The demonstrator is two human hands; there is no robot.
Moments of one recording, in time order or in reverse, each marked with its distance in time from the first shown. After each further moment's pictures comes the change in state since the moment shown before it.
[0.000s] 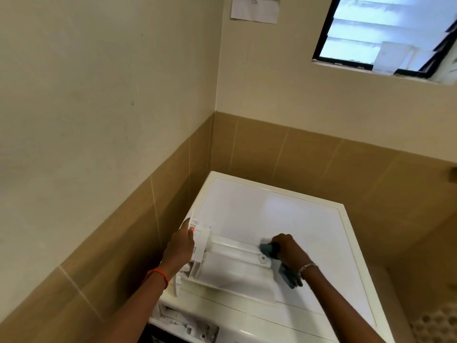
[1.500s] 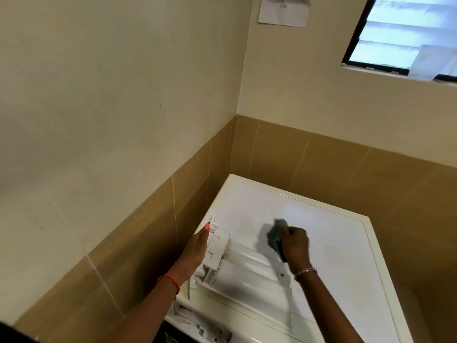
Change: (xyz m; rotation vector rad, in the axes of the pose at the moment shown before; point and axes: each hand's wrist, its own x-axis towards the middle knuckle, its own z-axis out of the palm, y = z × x) left_hand -0.023 0.017 -0.021 -0.520 -0.139 -0.170; right_hand 0.007 -0.069 -0.002 0.723 0.442 0.242
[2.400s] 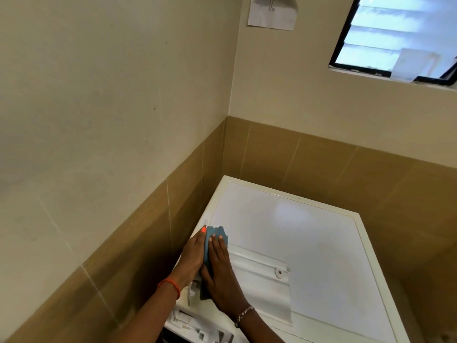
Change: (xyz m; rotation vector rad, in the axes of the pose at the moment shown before) left_hand 0.009 -0.007 0.005 -0.176 0.041 -0.049; right_hand -0.109 0.000 0.101 -0.260 -0.542 -0.509
